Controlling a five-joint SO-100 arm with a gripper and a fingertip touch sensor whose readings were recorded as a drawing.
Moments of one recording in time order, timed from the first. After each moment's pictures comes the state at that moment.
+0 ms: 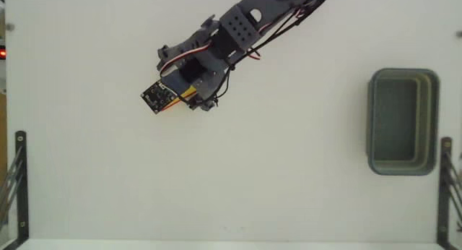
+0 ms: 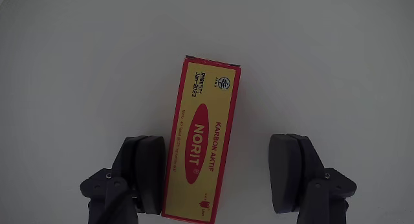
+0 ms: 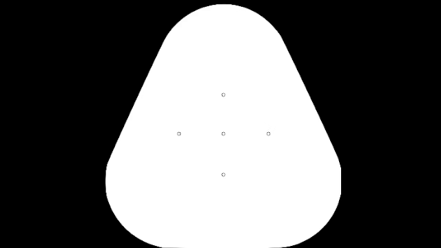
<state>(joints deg) 48.3 104.0 123.5 37.2 -0.3</state>
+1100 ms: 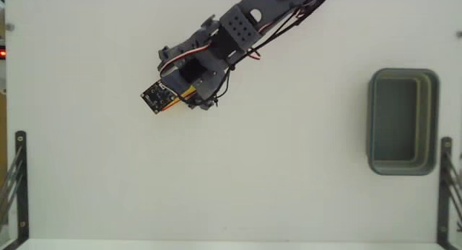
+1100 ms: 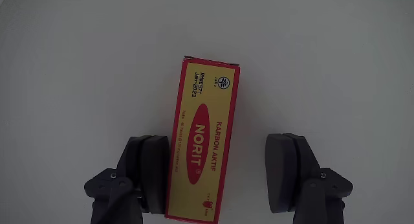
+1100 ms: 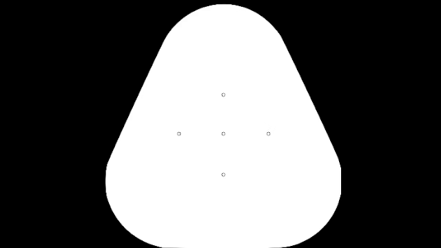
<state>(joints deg) 48.3 104.0 123.5 37.2 -0.3</state>
